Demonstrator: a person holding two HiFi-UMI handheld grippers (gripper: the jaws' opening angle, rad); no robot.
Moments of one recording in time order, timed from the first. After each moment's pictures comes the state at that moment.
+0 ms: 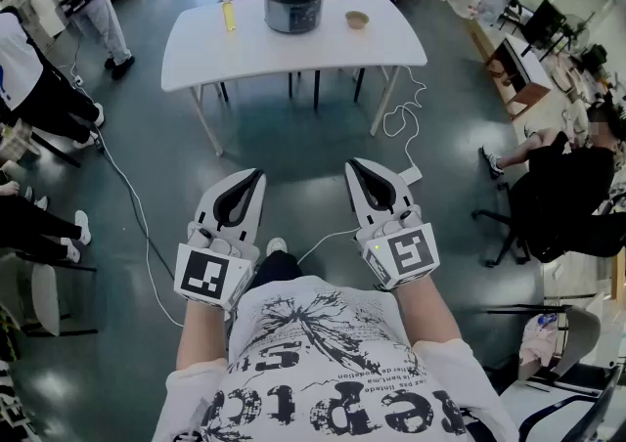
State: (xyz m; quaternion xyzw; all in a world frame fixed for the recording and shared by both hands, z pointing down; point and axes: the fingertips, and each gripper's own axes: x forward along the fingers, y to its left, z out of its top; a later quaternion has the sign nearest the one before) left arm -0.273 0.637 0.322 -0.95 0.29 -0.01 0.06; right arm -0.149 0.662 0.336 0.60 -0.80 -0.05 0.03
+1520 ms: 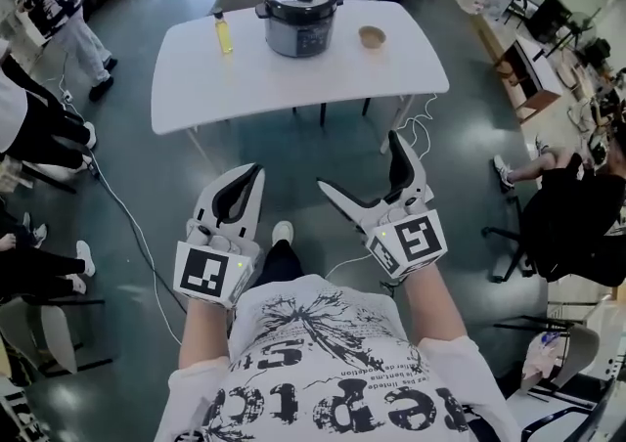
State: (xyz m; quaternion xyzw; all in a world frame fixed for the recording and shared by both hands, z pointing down) left arm -0.242 0.361 0.330 -0.96 0.29 -0.02 0.03; right arm -0.111 0.382 0.335 0.61 -0.79 -0.02 0.00
